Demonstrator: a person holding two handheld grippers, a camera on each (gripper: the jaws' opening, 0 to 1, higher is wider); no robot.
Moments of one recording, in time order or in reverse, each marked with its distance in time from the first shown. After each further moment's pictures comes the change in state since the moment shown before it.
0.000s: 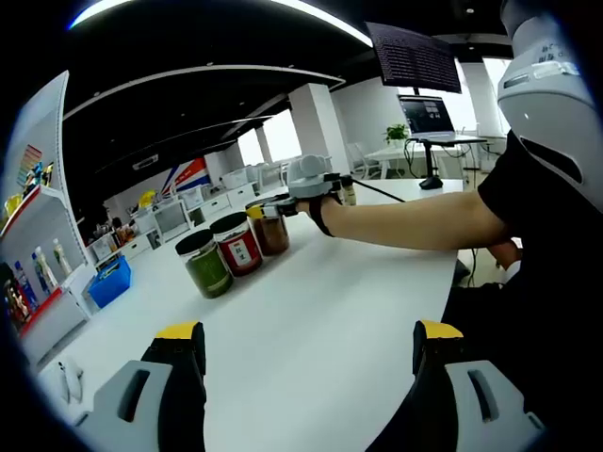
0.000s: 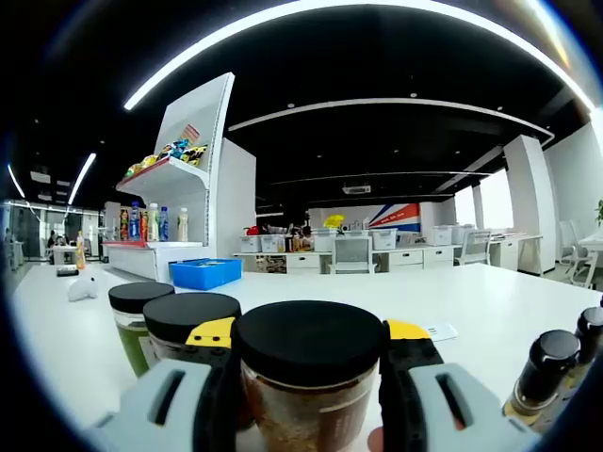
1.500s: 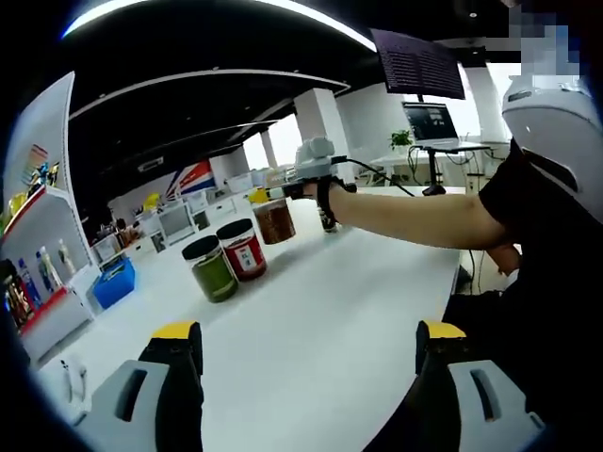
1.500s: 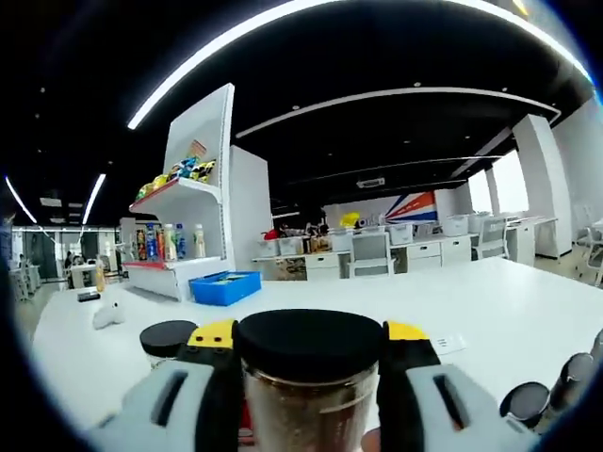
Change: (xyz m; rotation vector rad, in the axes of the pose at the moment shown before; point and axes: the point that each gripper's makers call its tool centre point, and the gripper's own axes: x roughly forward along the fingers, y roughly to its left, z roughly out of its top) left arm -0.008 0.005 0.010 -0.012 -0.023 0.019; right arm 0.008 -0.006 0.035 0.072 0.018 0.063
